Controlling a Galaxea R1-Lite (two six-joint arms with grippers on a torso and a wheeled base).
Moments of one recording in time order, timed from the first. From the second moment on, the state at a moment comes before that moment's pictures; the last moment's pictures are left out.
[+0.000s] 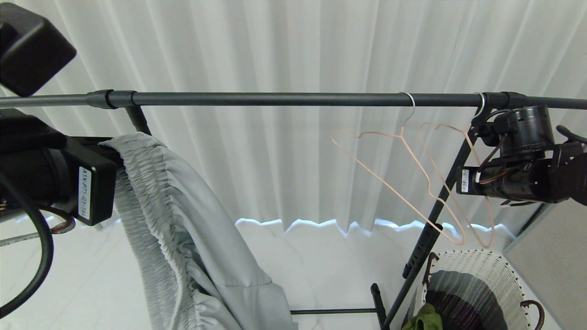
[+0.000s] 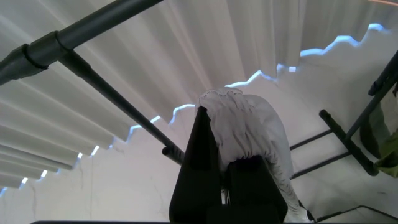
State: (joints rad) left arm -0.67 1.15 -1.08 0.23 0.43 0.27; right arm 0.30 1.70 -1.13 0.00 -0.34 0.25
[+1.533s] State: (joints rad) left arm -0.67 1.15 -1.06 0.22 0.43 0.27; right arm 0.32 1.48 -1.02 -0.04 -0.33 0.22
